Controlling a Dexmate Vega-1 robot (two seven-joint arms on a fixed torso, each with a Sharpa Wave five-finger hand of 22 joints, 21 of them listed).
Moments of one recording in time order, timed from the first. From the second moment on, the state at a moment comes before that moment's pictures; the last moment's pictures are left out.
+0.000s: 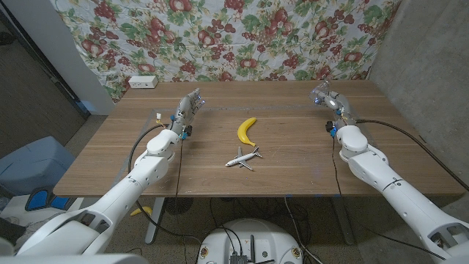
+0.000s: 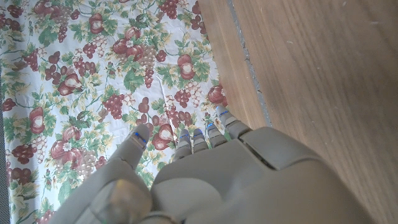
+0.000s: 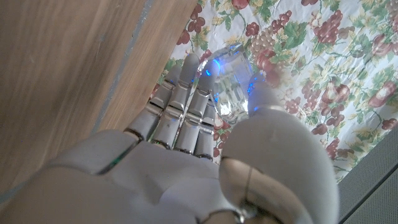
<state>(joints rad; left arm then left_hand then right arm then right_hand) 0.78 0.48 0.40 -1.23 -0.61 -0.31 -0.04 0.07 0.10 0.73 -0.01 0.18 0.03 -0.03 0.18 0.17 -0.05 -0.06 0.19 0.17 -0.04 -0.04 0.17 0.17 0.09 -0.01 0.21 0.18 -0.90 -0.56 -0.30 -1.46 0.40 0.15 -0.37 0.93 0.07 0.36 -0.16 0.19 0.71 0.03 0.52 0.37 0.95 -0.10 0.78 0.76 0.80 -0.09 0.67 0.86 0.57 -0.05 0.48 0.23</state>
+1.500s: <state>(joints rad) 0.76 0.47 0.40 -1.20 -0.62 -0.32 -0.05 0.07 0.10 0.72 -0.01 0.18 0.03 -0.03 0.18 0.17 -0.05 -0.06 0.19 0.17 -0.04 -0.04 0.17 0.17 0.09 -0.01 0.21 0.18 -0.77 -0.78 -0.44 -1.61 0.34 -0.19 -0.13 0.94 0.06 0.36 -0.16 0.19 0.71 0.03 0.52 0.37 0.95 -0.10 0.78 0.76 0.80 -0.09 0.63 0.91 0.55 -0.06 0.51 0.23</state>
